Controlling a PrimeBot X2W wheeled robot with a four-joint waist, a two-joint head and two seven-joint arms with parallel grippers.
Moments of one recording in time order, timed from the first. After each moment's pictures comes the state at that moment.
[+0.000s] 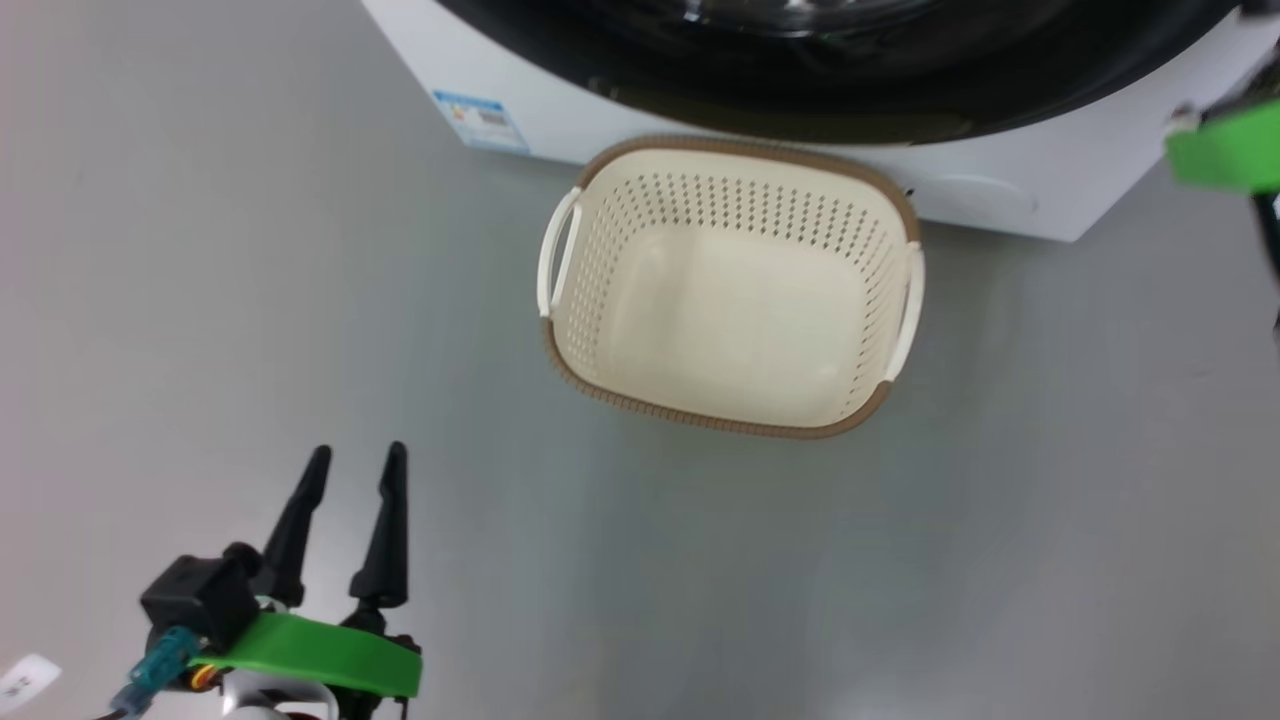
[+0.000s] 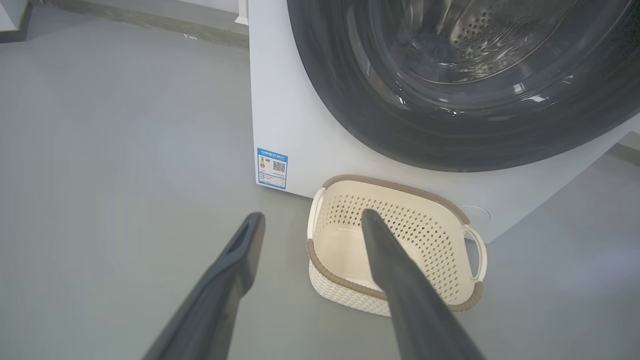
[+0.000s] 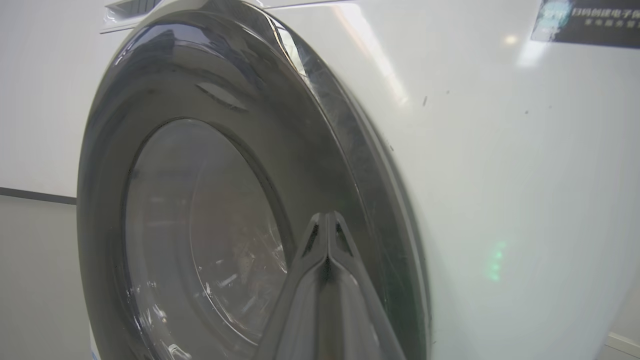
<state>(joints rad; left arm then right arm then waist) -0.14 0.03 -0.10 0.15 -0.37 -0.13 -0.26 -0.92 -0.39 0.08 0.24 0.09 0.14 -0.27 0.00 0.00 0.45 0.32</state>
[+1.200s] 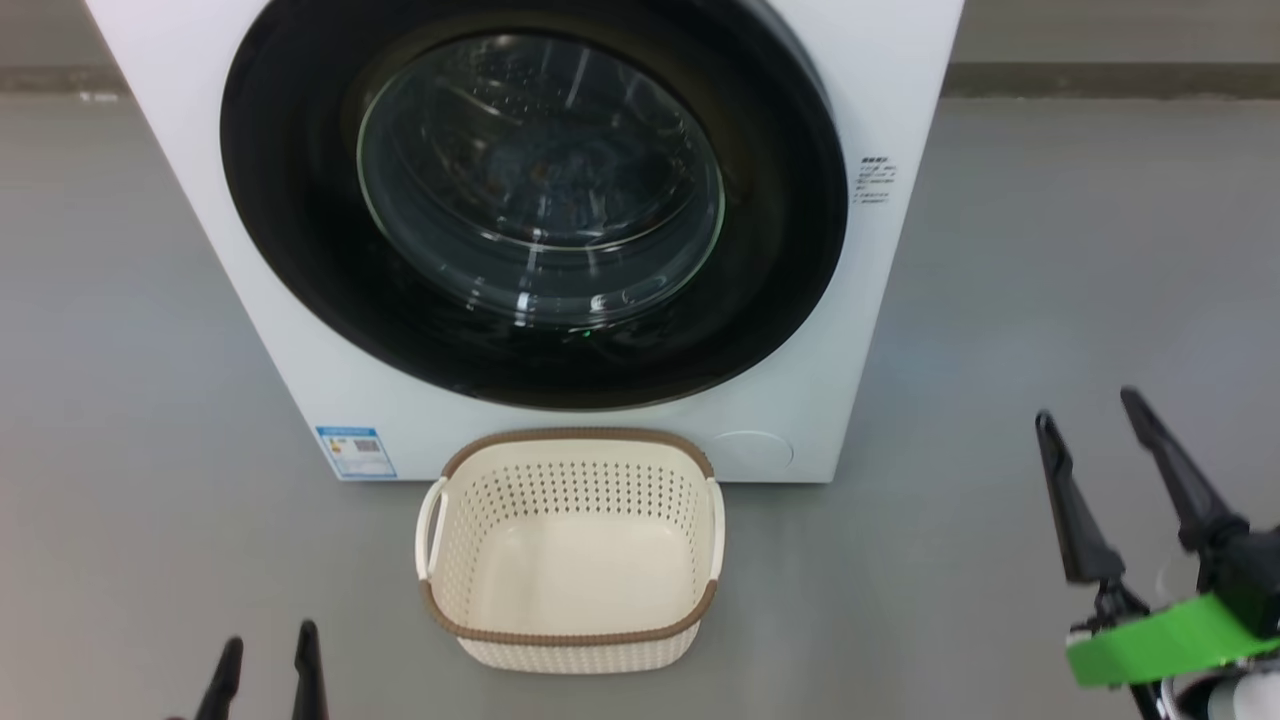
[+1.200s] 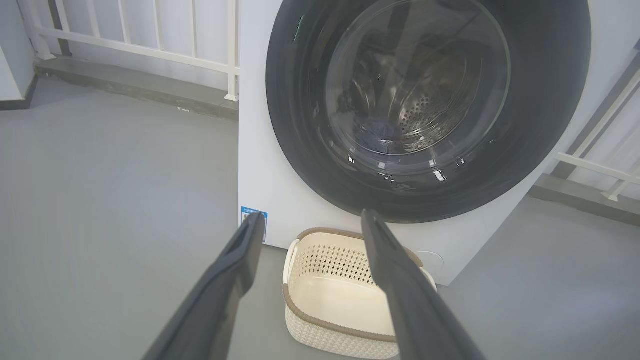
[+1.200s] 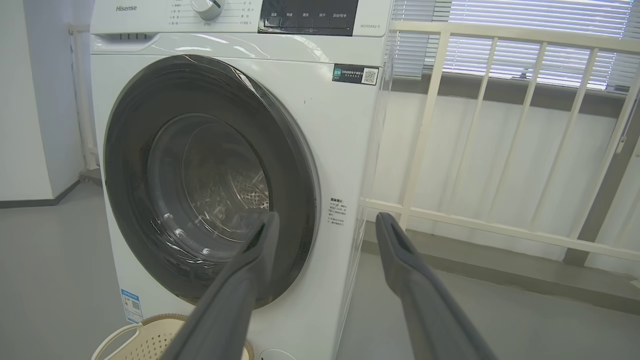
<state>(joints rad) 0.11 0.04 0.04 0.15 -0.33 -0.12 -0.26 -0.06 -0.21 -0.05 -0.02 0.14 0.14 -0.27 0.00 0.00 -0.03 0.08</state>
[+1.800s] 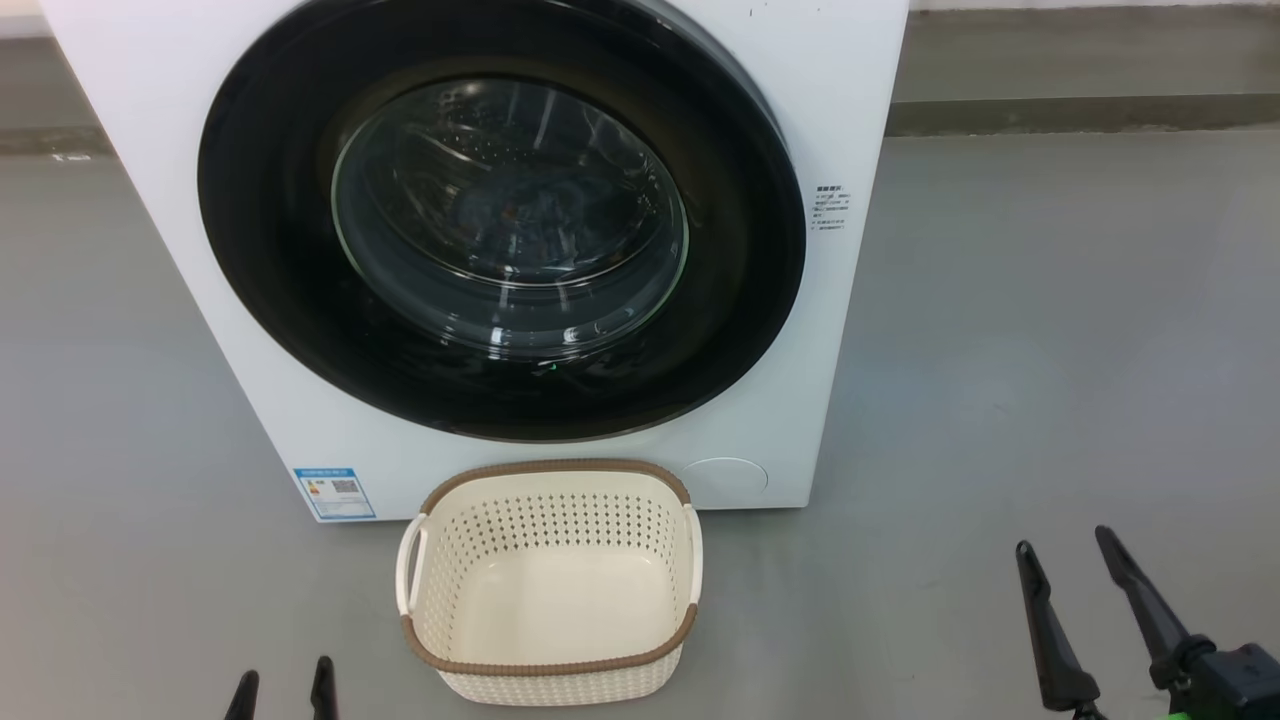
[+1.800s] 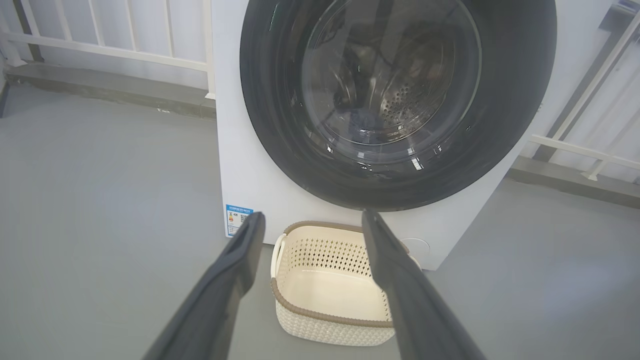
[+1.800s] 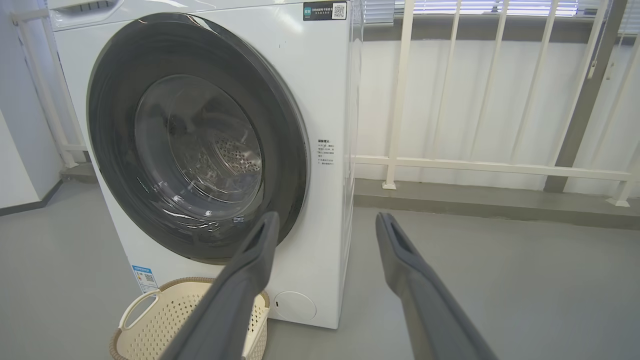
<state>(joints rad) 0.15 0.04 0.02 0.16 -0.30 -0.13 -0.26 0.13 -0.11 -0.08 -0.03 0.13 0.14 -0.26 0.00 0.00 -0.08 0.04</state>
